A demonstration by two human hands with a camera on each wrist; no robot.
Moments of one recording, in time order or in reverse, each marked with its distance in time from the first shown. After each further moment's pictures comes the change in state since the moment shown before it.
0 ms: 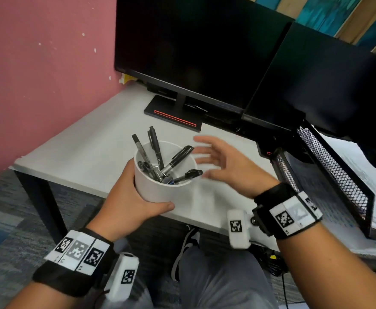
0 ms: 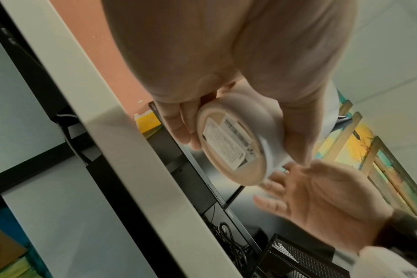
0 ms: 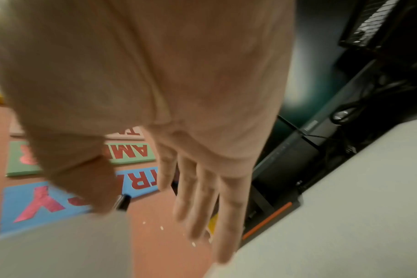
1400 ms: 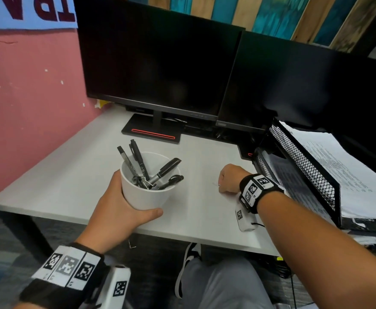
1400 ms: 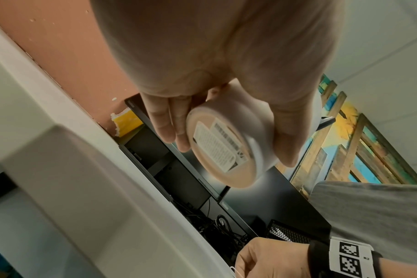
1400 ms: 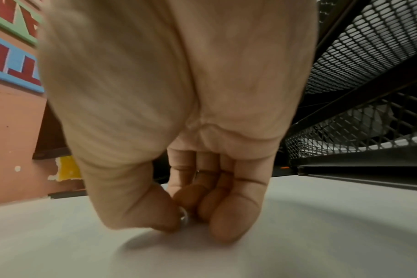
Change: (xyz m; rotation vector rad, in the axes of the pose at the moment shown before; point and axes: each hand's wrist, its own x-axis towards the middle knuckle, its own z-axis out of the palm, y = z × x) left_hand 0.018 0.030 0.027 0.149 -0.020 0.013; right_hand 0.025 0.111 -0.085 -0.904 0.013 0.622
